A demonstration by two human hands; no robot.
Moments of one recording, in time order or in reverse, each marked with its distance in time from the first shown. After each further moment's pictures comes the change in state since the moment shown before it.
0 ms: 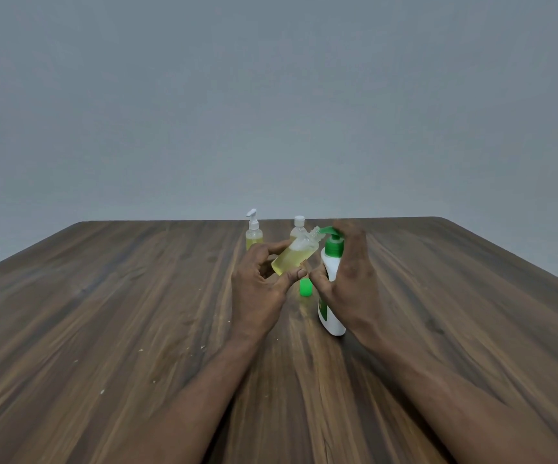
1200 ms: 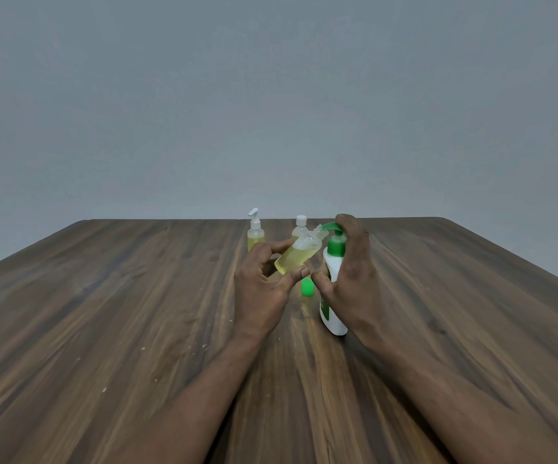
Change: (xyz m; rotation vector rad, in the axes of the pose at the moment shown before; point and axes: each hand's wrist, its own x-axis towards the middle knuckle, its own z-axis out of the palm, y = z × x) left_hand -0.001 0.002 0.001 0.009 0.004 -0.009; right_hand 0.000 -0.002 0.000 -0.017 -0.025 0.019
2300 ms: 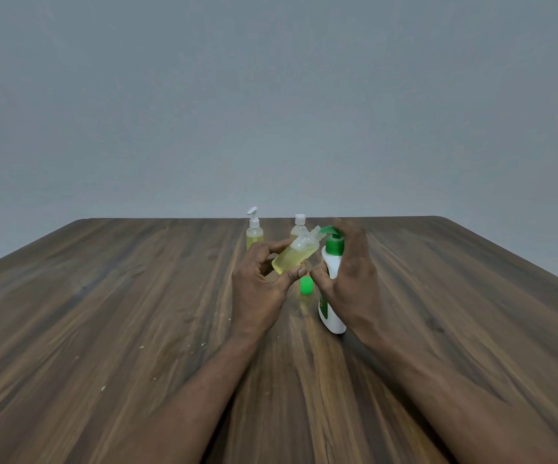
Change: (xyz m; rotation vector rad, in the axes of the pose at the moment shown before) left_hand 0.001 -0.005 -0.001 -0.002 0.002 0.027; right_hand 0.000 0.000 0.000 0.002 0.029 -0.003
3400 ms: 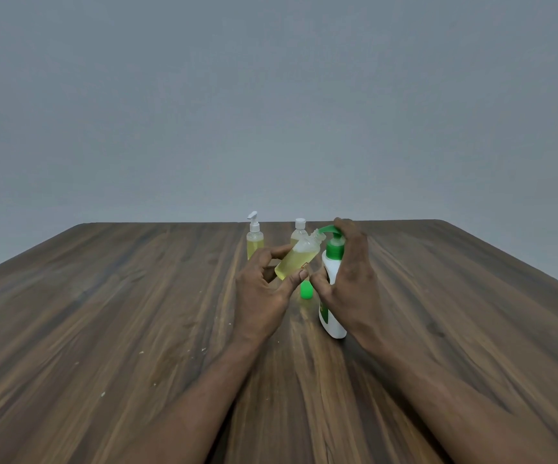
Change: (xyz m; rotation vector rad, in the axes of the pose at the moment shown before) left_hand -0.002 0.000 0.001 -0.025 -0.051 -0.015; right_hand 0.001 -0.002 -0.001 0.013 -0.034 0.017
